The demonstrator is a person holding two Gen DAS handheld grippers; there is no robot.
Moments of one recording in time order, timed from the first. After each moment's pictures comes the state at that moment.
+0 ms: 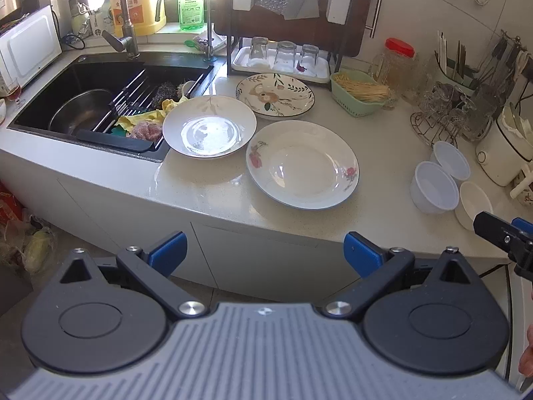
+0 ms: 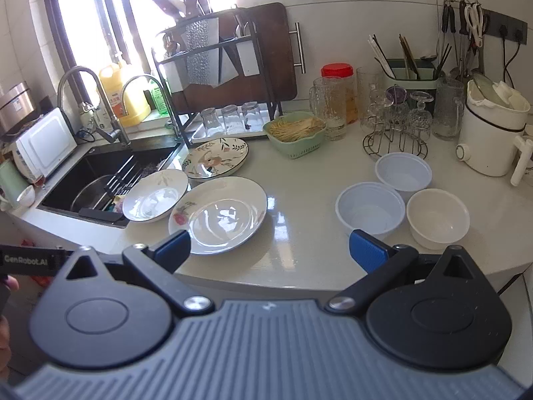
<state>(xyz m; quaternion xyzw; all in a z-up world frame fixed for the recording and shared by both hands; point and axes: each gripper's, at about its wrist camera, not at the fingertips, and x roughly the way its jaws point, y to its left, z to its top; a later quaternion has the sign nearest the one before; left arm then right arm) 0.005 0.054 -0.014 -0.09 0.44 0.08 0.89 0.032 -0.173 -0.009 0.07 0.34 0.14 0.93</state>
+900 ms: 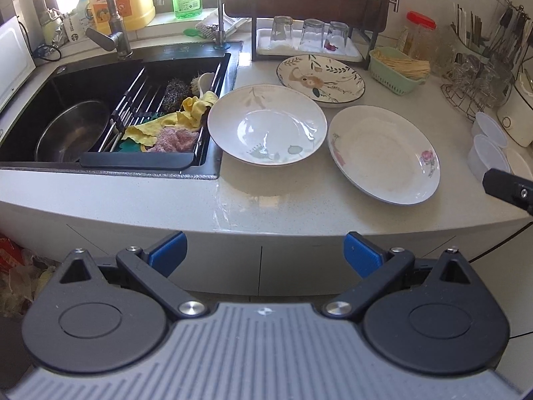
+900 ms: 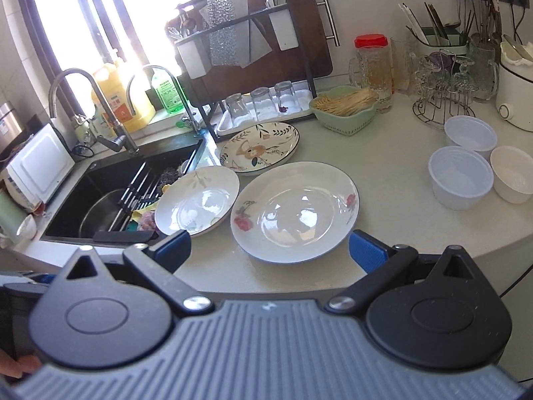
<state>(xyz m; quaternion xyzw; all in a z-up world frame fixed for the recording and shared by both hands) 0.057 0.221 -0.075 -0.03 0.46 0.02 0.89 0.057 -0.016 -0.043 0.11 0.35 0.09 0.92</state>
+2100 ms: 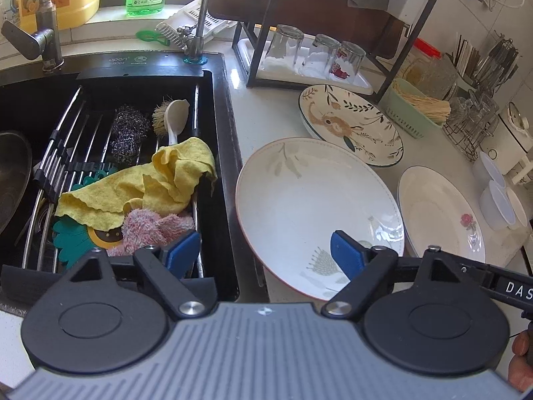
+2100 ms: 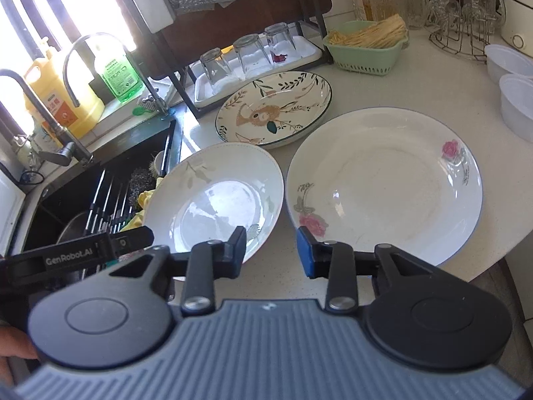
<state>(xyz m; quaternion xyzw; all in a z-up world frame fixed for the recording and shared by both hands) 0.252 0.356 -0.157 -0.08 0.44 -0.13 0.88 0.166 0.117 -0.122 0.20 0.41 -0.01 0.89</state>
